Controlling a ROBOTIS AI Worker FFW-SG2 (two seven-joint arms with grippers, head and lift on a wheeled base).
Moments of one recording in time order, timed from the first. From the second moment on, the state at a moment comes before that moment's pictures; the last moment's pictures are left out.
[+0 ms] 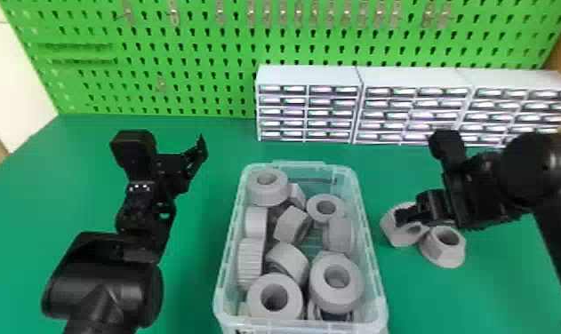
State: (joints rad) left arm -0.11 0.10 -0.07 -1.61 0.10 0.05 0.08; right arm -0.53 -0.25 0.07 -1.53 -0.43 1.57 -0.02
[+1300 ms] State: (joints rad) left arm -0.12 0.10 -0.10 -1.60 0.10 0.05 0.11; right arm -0.40 -0.20 0.11 -1.63 -0.39 1.21 -0.01
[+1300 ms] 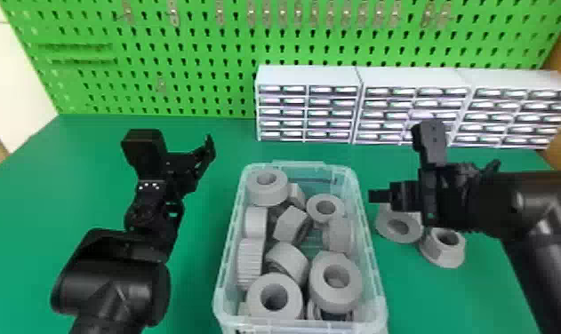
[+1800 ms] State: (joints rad) left arm -0.13 0.10 -0.11 -1.60 0.10 0.04 0.11; right arm -0.58 -0.24 0.24 -1.65 -0.58 1.52 -0.01
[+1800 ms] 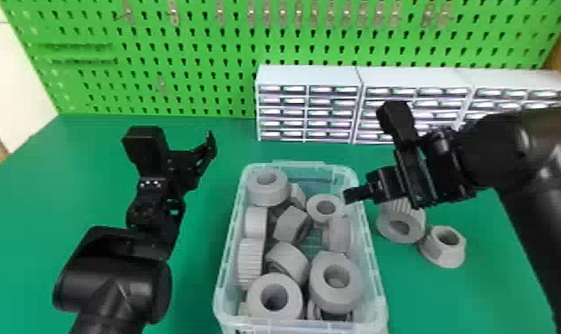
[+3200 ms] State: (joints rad) left arm -0.16 0.10 -0.11 -1.59 0.11 0.05 0.12; right arm -0.72 -0.21 0.46 -1.47 -0.68 1.43 -0.01
